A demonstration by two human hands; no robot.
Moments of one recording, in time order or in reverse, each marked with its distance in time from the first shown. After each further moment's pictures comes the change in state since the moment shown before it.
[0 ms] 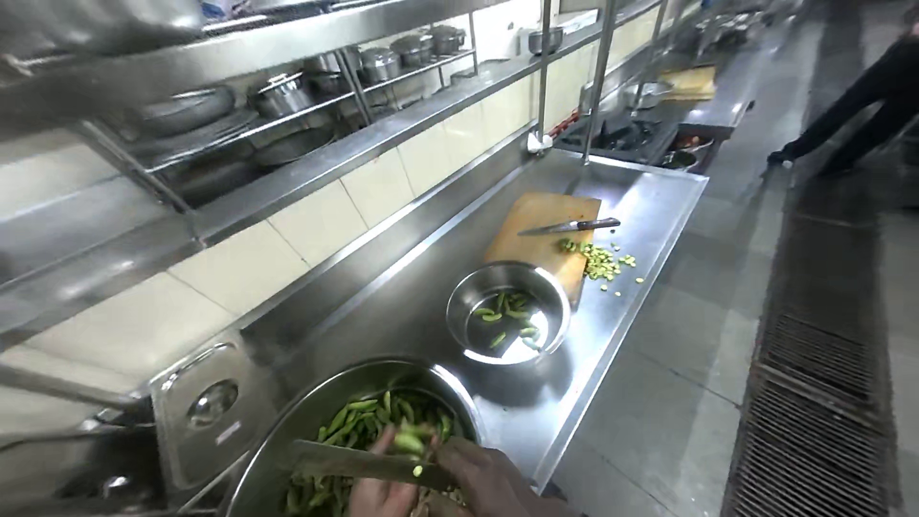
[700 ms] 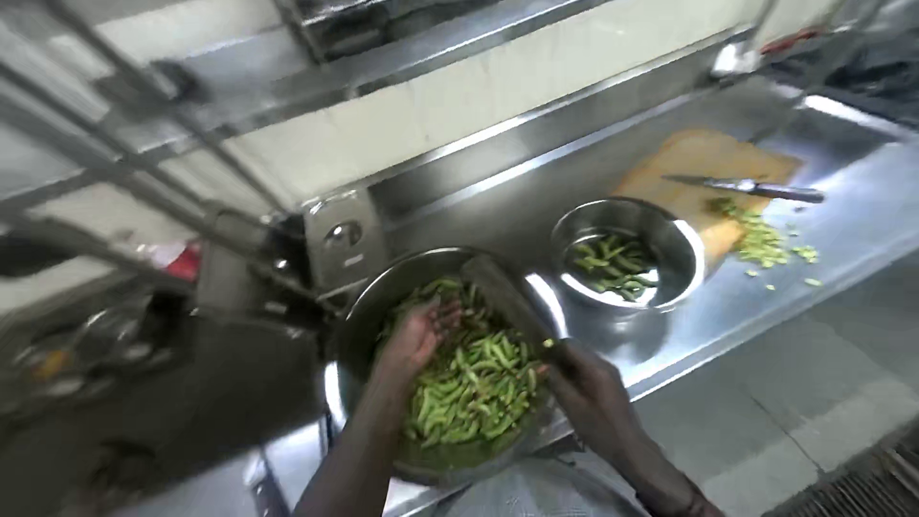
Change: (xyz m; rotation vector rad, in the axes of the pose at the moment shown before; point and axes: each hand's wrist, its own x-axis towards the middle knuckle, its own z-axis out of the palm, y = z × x) left_hand 0.007 0.063 -0.062 0.384 0.134 0.212; right_hand -0.014 0.015 0.004 0.001 0.085 0.072
